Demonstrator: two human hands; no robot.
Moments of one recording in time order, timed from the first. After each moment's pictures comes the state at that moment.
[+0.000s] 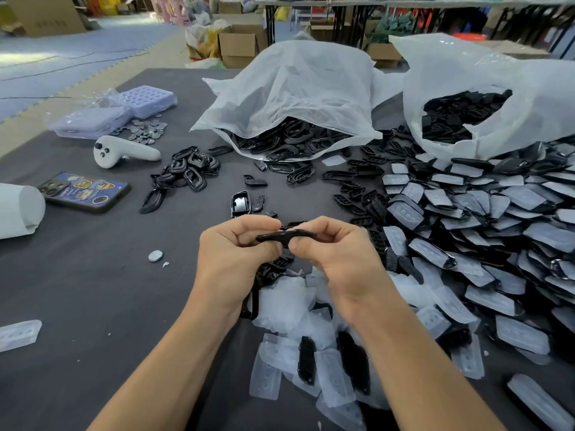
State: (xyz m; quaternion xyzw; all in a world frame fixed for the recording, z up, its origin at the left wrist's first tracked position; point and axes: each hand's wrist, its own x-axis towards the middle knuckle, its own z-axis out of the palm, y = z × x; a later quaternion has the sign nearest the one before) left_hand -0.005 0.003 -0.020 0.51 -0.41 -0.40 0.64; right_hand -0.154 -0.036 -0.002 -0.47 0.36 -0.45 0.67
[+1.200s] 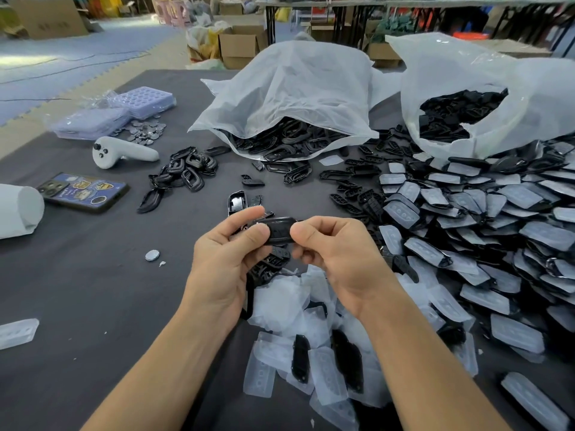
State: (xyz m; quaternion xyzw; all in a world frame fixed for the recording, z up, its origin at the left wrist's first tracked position) left_hand -0.010 0.005 -0.013 0.46 -0.24 -0.49 0.70; right_hand -0.163 -0.045 0.005 -0.50 0.39 -0.39 0.67
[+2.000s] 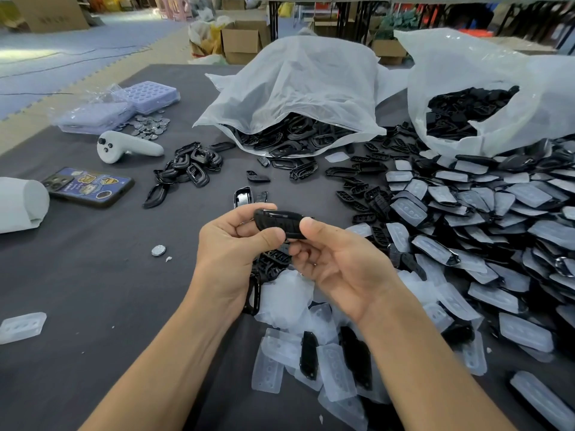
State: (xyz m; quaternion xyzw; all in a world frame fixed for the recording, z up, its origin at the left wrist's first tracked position) left_hand -0.006 0.004 -0.014 0.44 -0.34 -0.47 0.68; right_hand -0.158 -0.042 -0.004 -0.31 0.31 -0.36 0.82
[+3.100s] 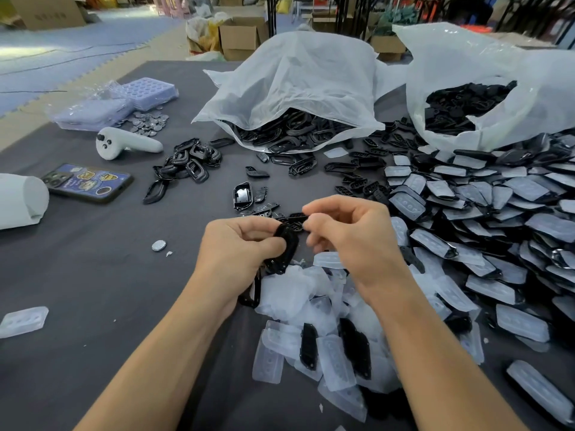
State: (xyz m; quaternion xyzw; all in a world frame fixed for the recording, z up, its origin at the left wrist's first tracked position) left_hand -0.004 0.010 -0.012 0.60 -0.38 -0.44 0.55; right_hand -0.169 -0.045 0.003 -0.57 0.43 -0.45 0.54
